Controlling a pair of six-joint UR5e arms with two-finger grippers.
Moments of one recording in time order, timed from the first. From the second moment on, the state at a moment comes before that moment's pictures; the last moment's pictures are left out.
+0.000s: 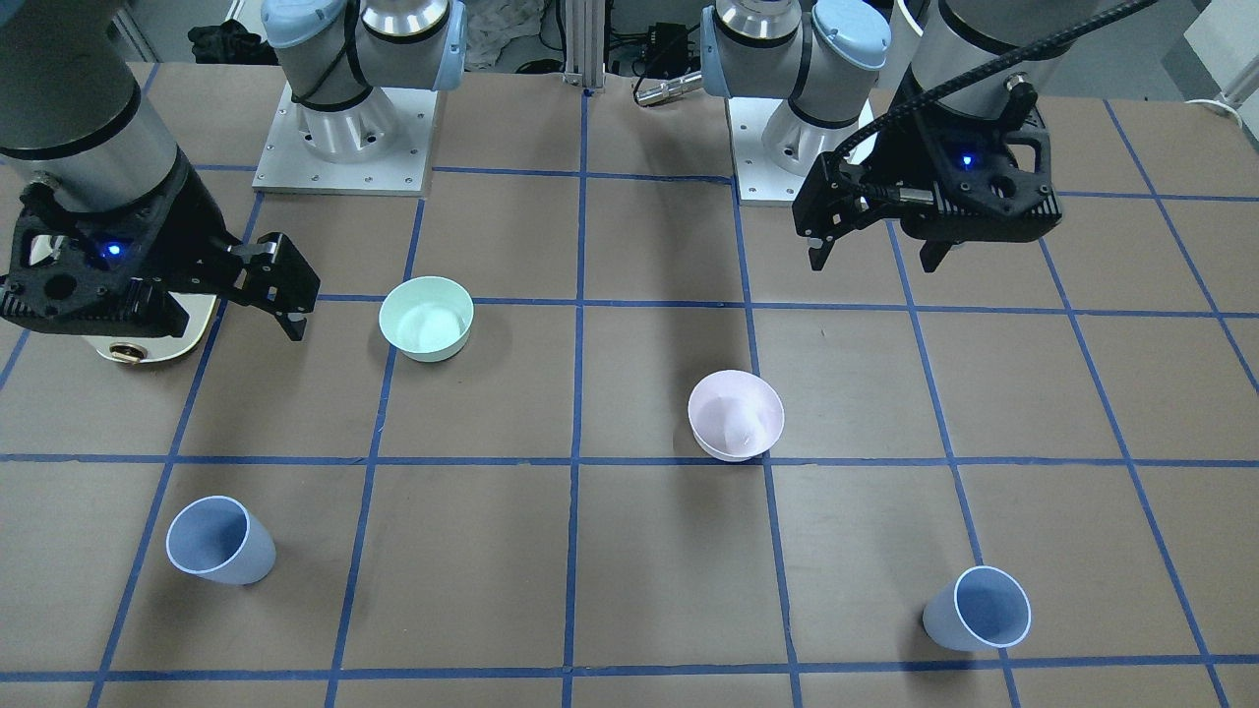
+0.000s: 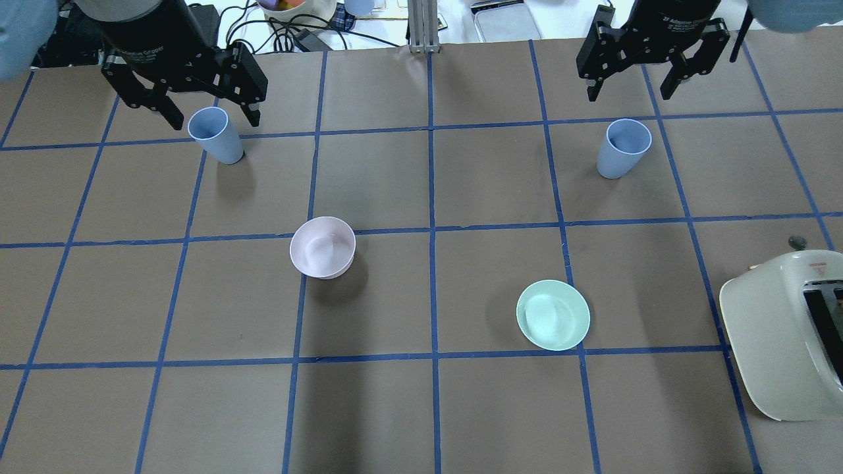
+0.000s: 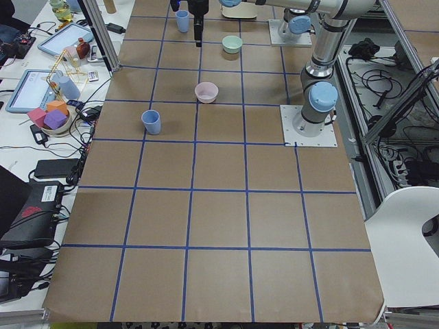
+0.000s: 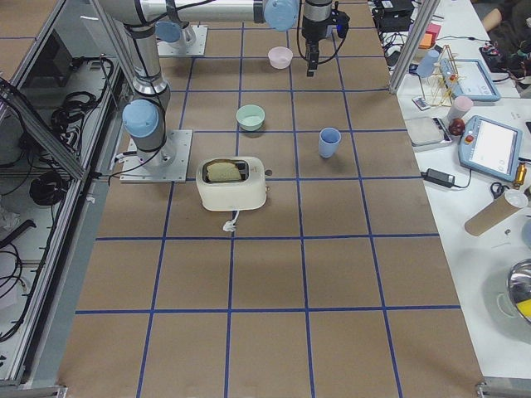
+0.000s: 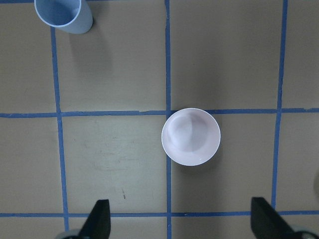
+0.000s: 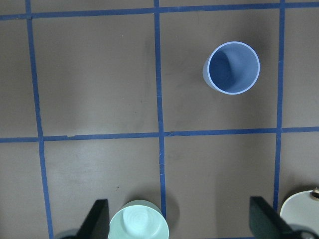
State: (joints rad) left arm -1.58 -1.65 -1.39 -1.65 1.58 -0.01; right arm 1.53 -1.41 1.38 -1.57 -1.56 -0.01
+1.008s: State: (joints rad) left arm -1.58 -1.72 -1.39 -1.53 1.60 0.00; right arm 1.53 -1.41 1.38 -1.56 -1.56 -0.01
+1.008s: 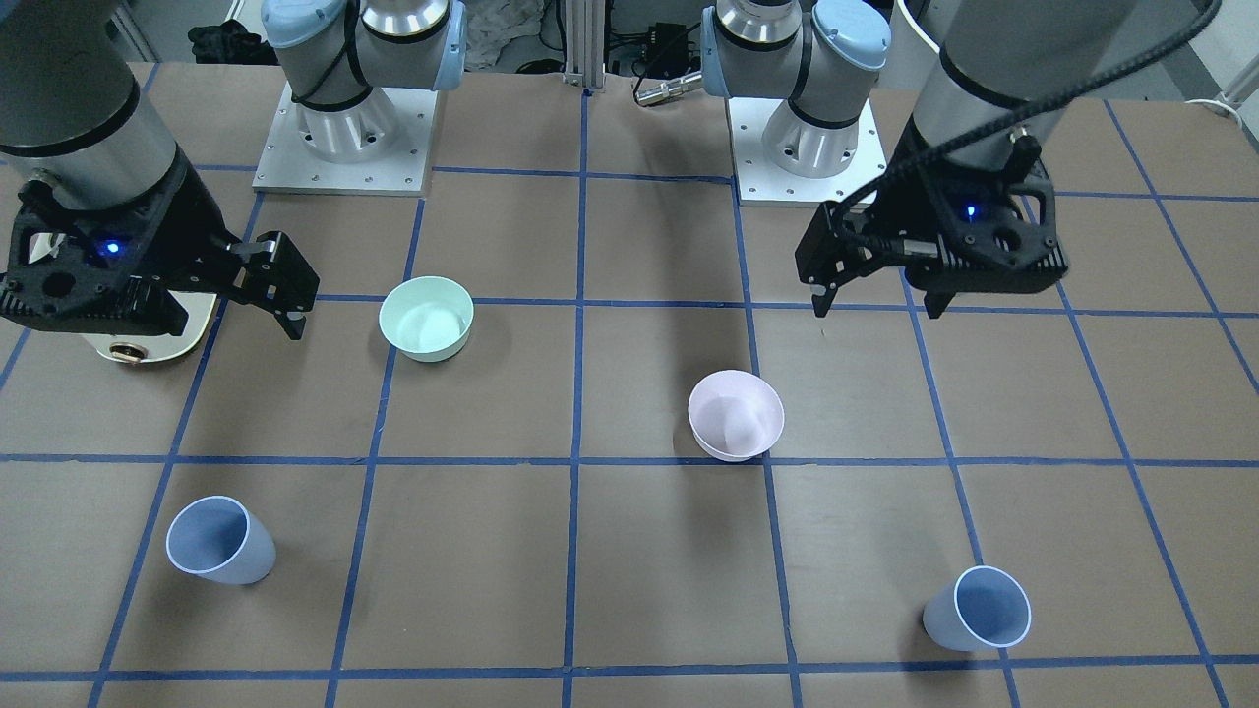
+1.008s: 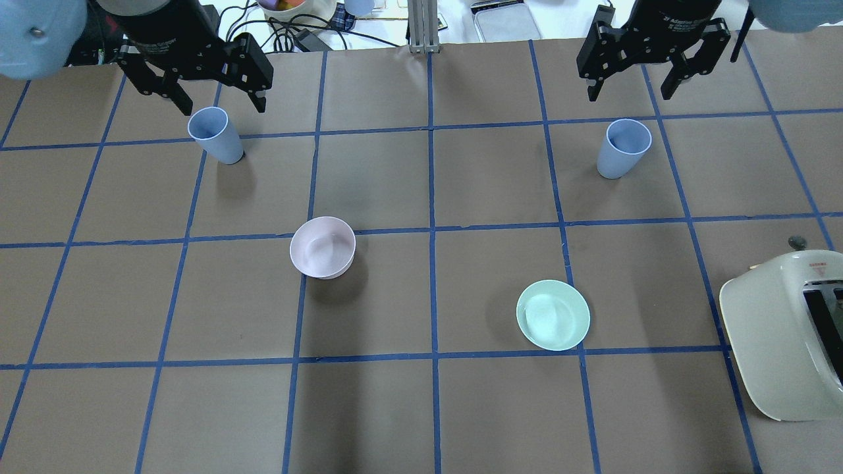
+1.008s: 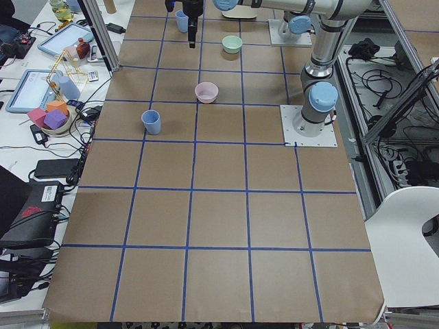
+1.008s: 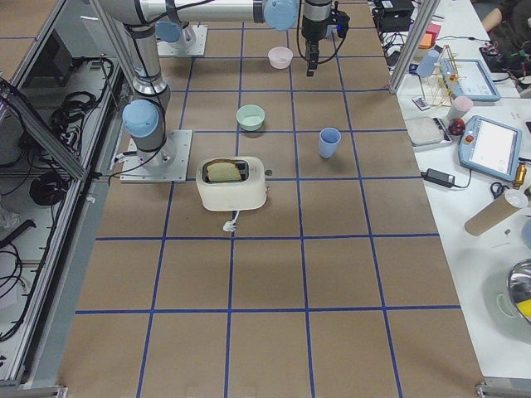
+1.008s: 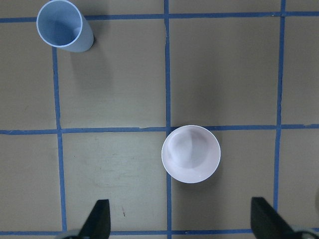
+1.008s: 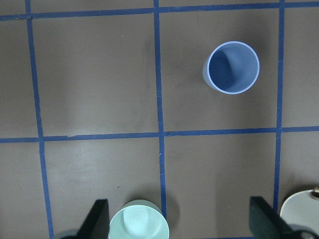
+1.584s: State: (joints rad) left arm -1.49 -2.03 -1.31 -1.30 1.69 0.08; right arm 1.53 -1.41 1.38 -1.56 -1.56 -0.01
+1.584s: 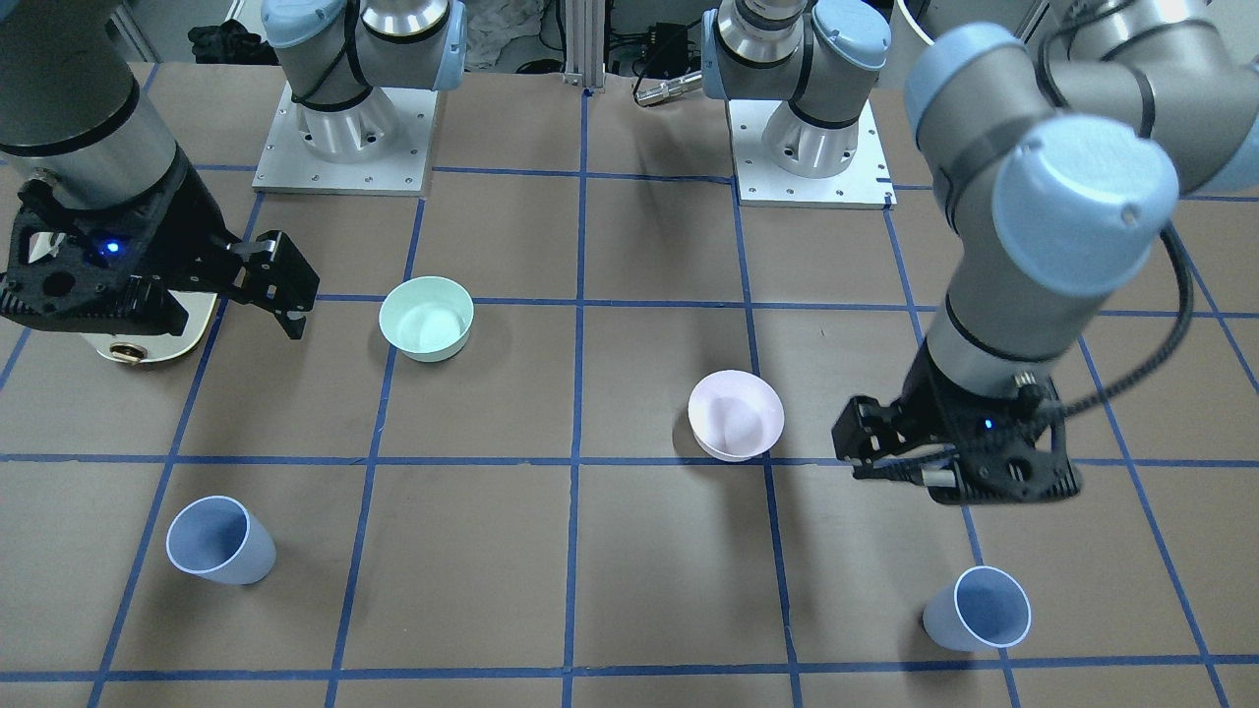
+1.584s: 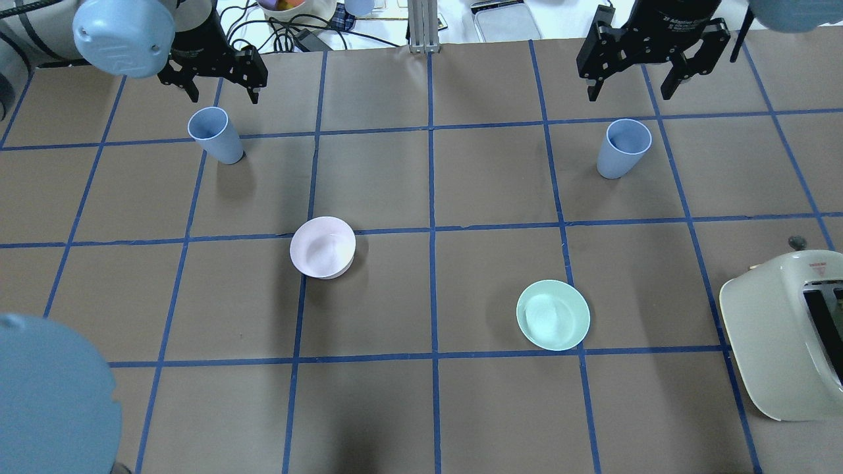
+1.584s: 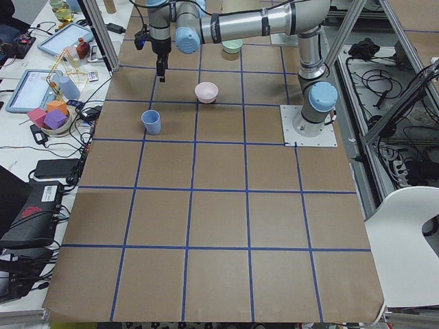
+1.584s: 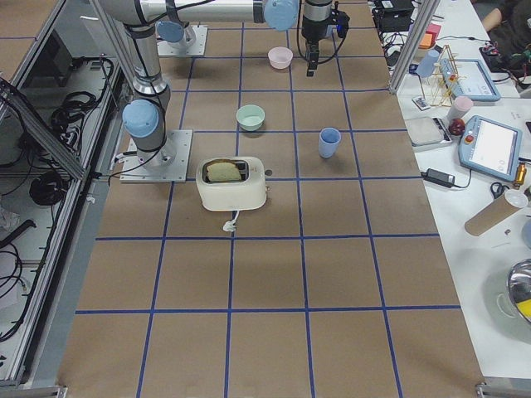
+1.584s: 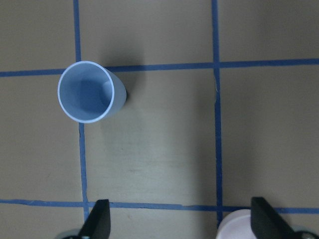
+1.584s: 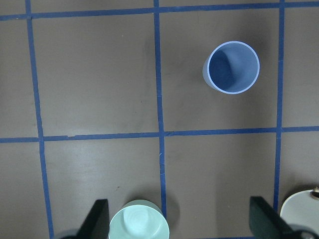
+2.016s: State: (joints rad) left arm -1.42 -2.17 -1.24 -1.20 1.69 0.13; right arm 1.53 -1.41 1.38 -1.56 -1.56 -0.01
